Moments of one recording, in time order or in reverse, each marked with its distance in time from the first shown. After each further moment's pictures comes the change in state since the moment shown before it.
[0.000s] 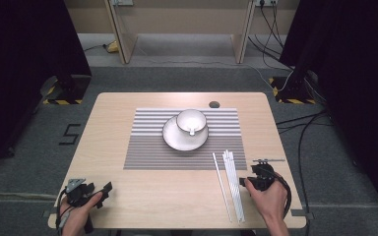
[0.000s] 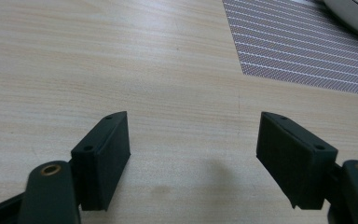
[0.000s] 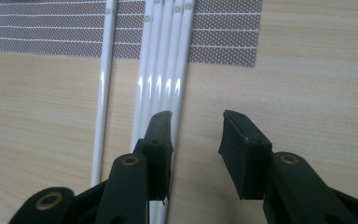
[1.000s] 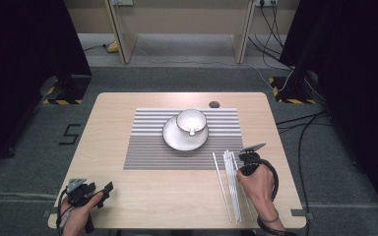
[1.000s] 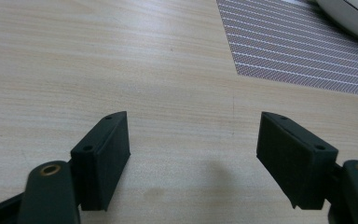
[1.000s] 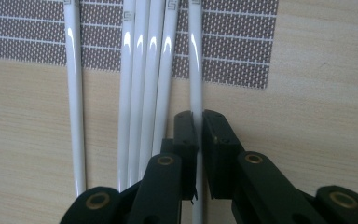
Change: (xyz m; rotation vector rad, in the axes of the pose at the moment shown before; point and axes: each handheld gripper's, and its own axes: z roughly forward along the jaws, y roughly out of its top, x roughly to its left) left arm -0.001 -0.001 0.001 -0.006 -0.016 0.004; right arm 0.017 0.041 0.030 0.210 -0.132 0.002
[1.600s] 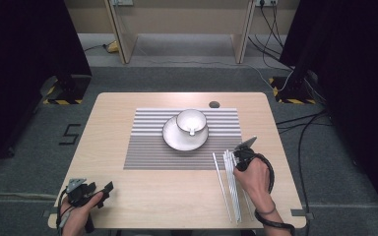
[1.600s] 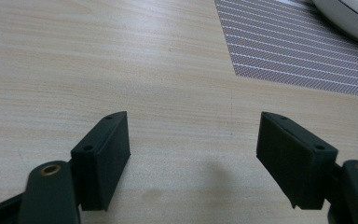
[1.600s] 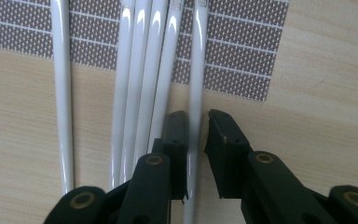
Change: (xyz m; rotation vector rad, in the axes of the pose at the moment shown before) left arm 0.000 0.000 0.000 -0.003 -0.010 -0.004; right arm 0.012 0.017 0.004 0.102 -0.092 -0.092
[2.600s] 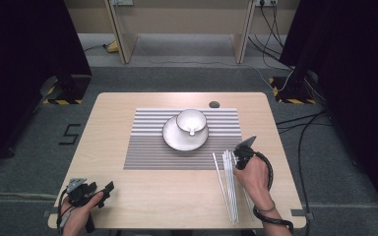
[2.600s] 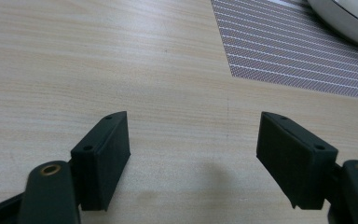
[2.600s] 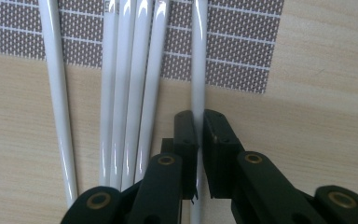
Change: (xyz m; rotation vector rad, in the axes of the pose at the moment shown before) left arm 0.000 0.000 0.001 -0.003 -0.012 -0.006; right arm 0.000 0.005 0.000 0.051 -0.002 0.053
